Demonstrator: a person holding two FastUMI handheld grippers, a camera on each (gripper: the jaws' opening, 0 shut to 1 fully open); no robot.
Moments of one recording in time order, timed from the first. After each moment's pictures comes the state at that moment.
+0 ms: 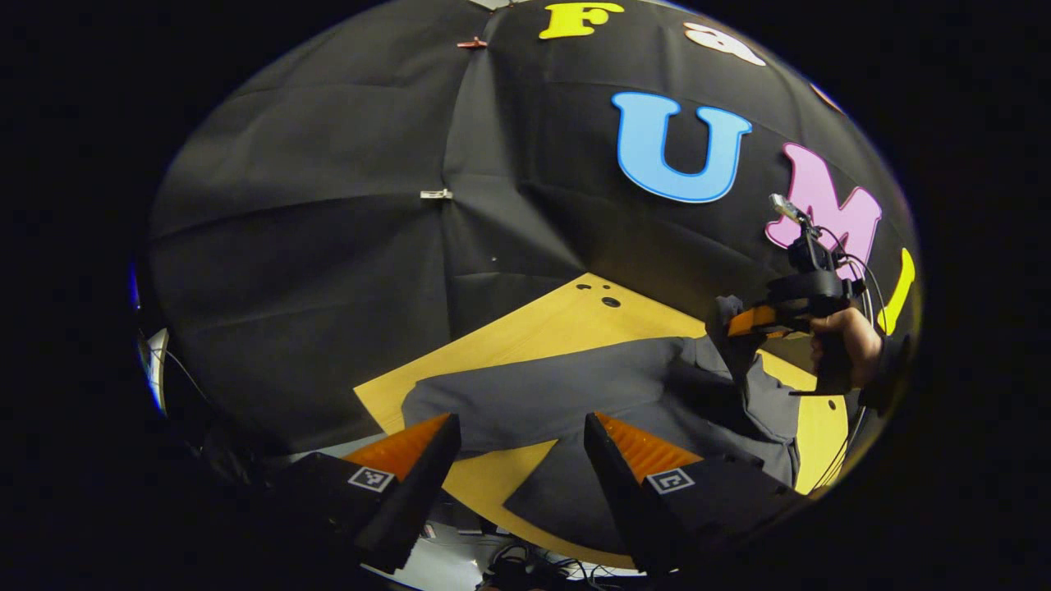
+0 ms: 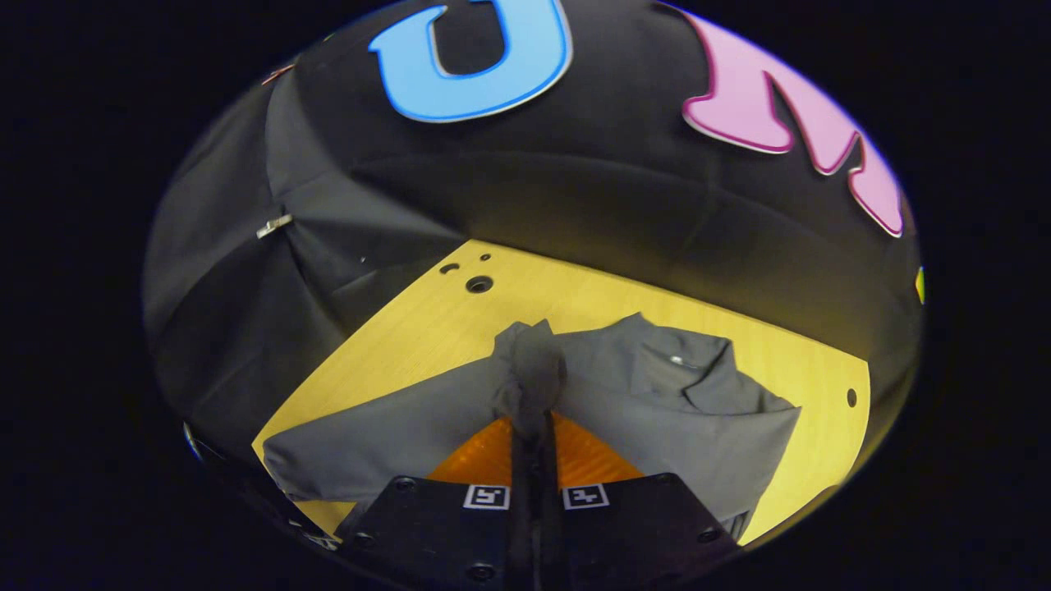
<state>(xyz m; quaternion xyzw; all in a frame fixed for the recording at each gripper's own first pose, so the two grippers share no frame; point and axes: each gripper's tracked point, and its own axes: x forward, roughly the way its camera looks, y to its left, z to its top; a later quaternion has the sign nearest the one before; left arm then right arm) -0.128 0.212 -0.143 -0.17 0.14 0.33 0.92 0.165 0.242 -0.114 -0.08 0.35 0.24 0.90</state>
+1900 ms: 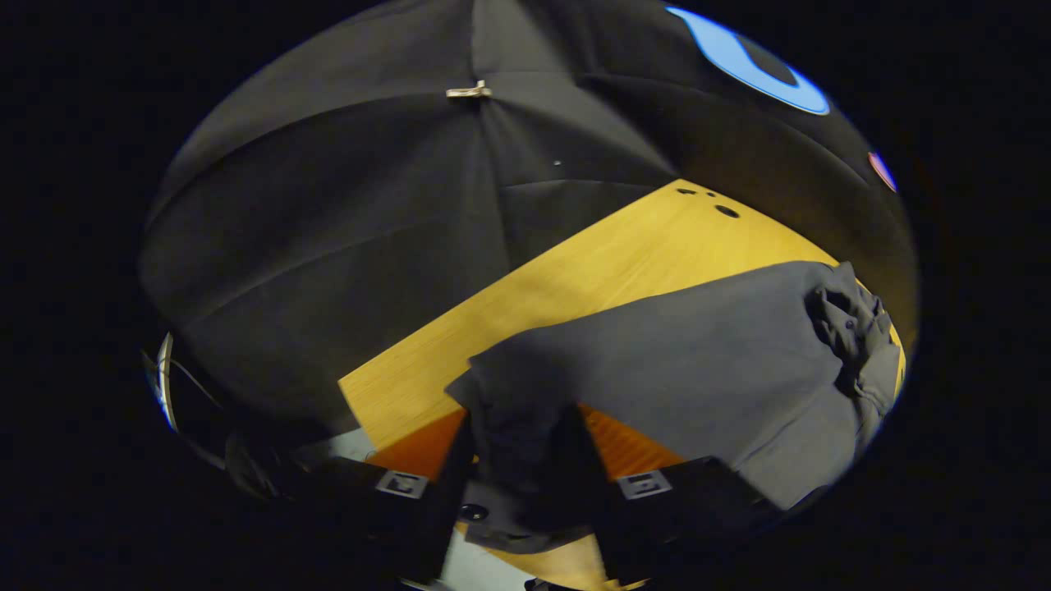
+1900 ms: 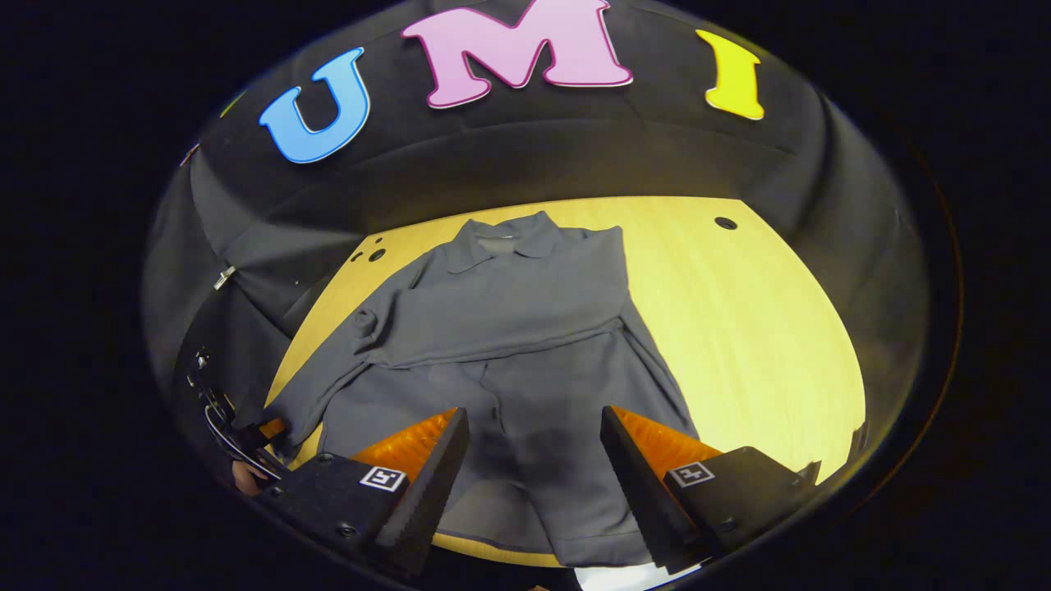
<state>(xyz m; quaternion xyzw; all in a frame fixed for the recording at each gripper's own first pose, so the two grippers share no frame) -0.066 0.368 -0.301 -0.15 0.29 0.38 0.86 -0.038 -0.010 -0.132 0.07 0.37 0.04 0.93</state>
